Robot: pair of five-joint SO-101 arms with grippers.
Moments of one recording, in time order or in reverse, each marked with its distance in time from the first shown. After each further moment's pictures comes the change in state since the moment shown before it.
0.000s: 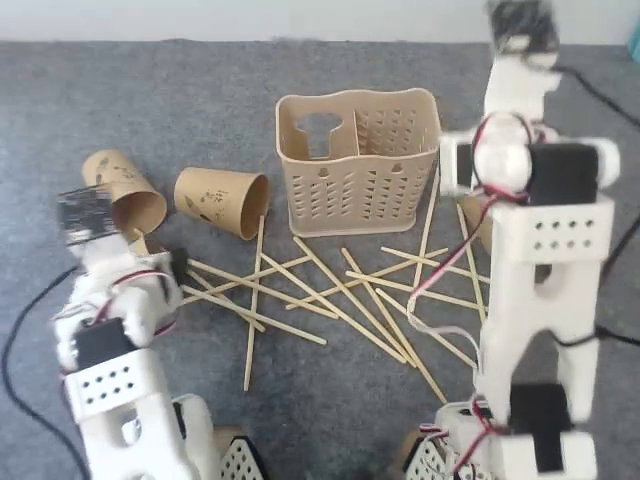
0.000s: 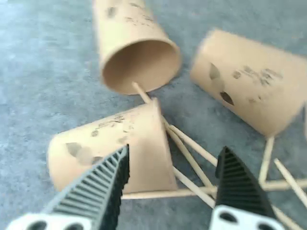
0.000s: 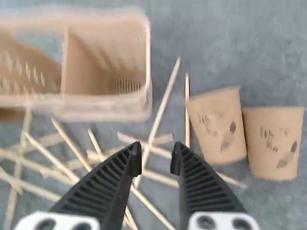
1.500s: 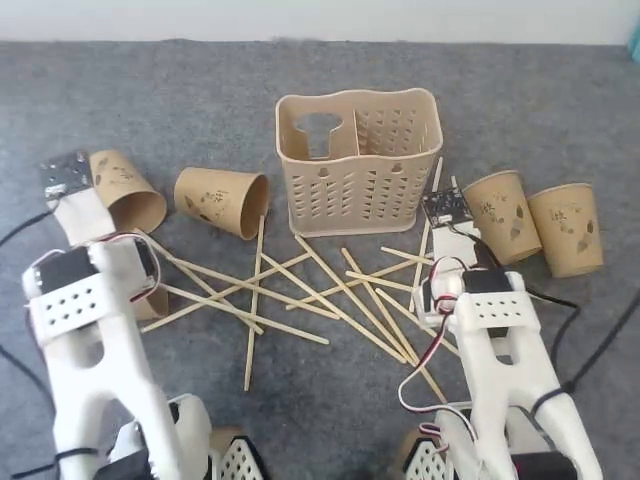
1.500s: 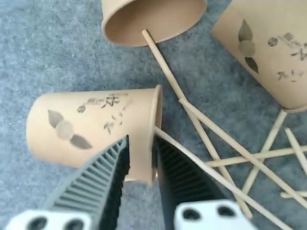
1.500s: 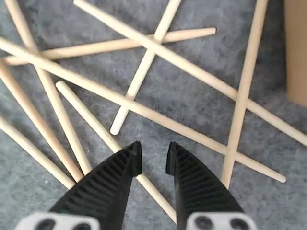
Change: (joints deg) left arm -1.1 27.7 -22.9 14.2 0.2; right arm -0.2 -19.3 84.0 -45.5 7.6
